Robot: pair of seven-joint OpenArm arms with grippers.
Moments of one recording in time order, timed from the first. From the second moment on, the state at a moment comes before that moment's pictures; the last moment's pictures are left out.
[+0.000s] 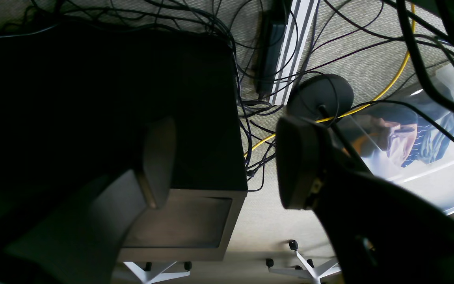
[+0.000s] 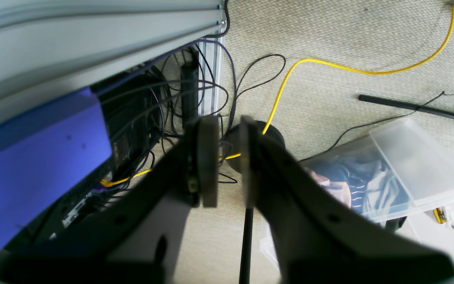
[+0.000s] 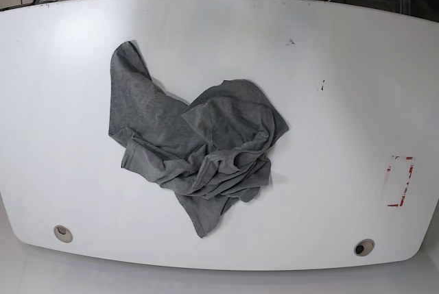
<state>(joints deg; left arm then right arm) 12.2 -5.5 -4.7 11.5 -1.0 -8.4 3.4 -18.0 -0.2 12.8 25.3 -14.9 15.7 0.7</state>
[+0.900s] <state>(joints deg) 10.4 -5.2 -4.6 13.2 -1.0 -8.4 3.3 -17.1 -0.4 12.9 25.0 -14.9 15.3 6.1</state>
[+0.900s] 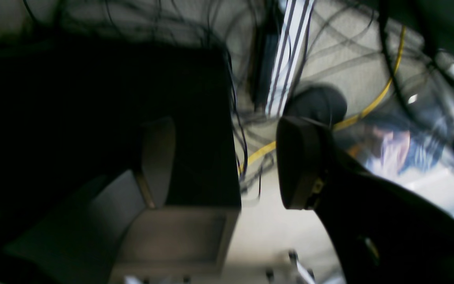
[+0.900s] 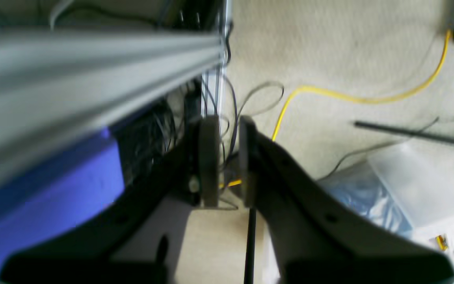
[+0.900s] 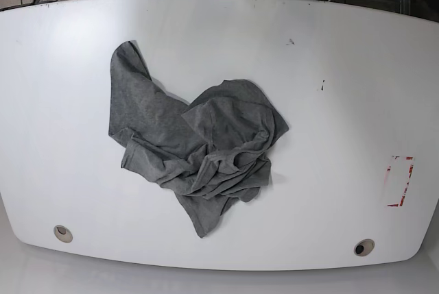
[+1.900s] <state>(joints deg) 23.5 -5.2 -4.7 34.1 -1.2 -8.5 4.1 -28.2 -1.4 13.3 39.8 -14.8 15.3 5.4</state>
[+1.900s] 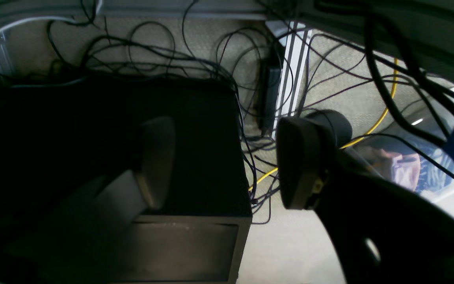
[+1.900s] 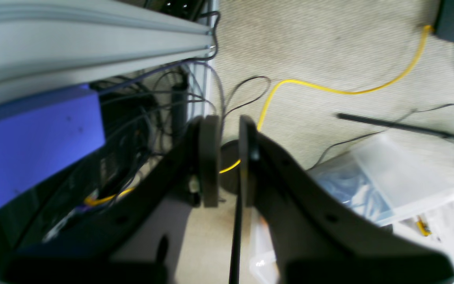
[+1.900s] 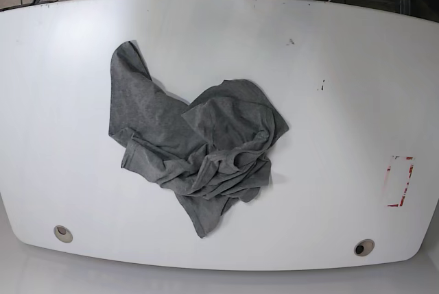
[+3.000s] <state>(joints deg) 65.7 -8.0 -11.5 97.8 -8.0 -9.0 9.9 -60.3 -6.1 12.9 95.3 -9.2 24.9 -8.4</state>
